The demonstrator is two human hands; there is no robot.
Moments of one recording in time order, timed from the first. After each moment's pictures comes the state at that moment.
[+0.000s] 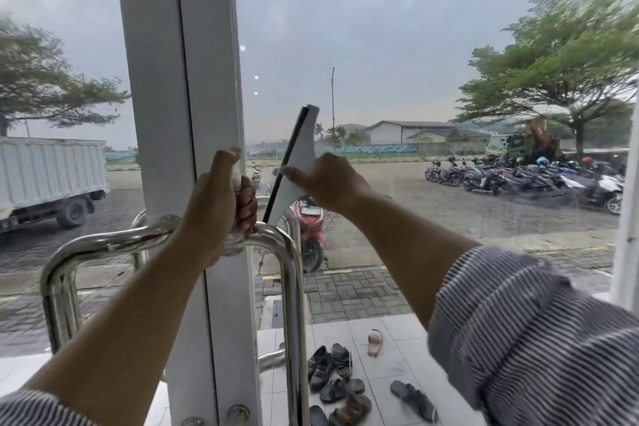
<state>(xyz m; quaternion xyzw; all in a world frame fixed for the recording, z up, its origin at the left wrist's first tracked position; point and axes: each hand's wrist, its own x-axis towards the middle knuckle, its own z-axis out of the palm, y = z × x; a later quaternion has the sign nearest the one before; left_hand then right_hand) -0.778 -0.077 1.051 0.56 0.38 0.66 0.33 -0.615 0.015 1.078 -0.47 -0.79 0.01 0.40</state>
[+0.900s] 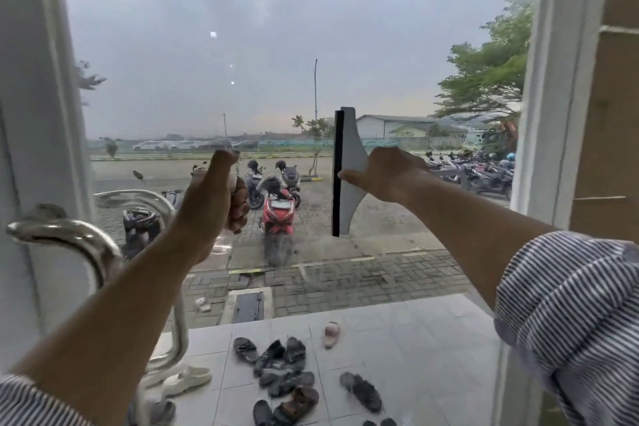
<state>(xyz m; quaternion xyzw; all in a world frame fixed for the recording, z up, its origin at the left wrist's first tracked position) -0.580 -0.033 1.036 0.60 0.42 0.62 0.29 -0.325 0.038 1.083 -0.64 -0.72 -0.16 0.21</state>
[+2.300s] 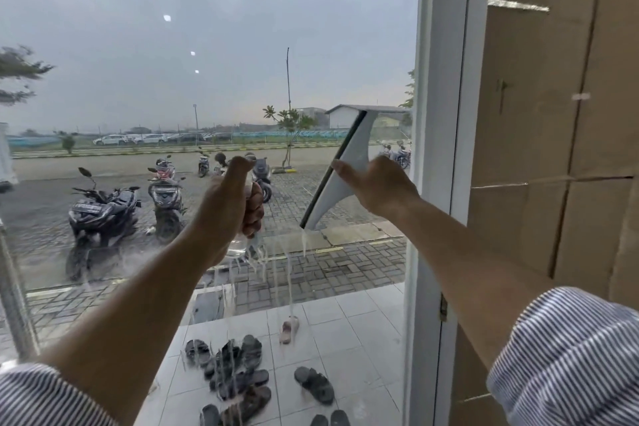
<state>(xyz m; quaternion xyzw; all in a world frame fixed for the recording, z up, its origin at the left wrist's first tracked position) -0.352 0.023 1.018 0.64 0.40 0.57 0.33 -0.121 0.073 1.033 -0.59 -0.68 -0.01 0.43</state>
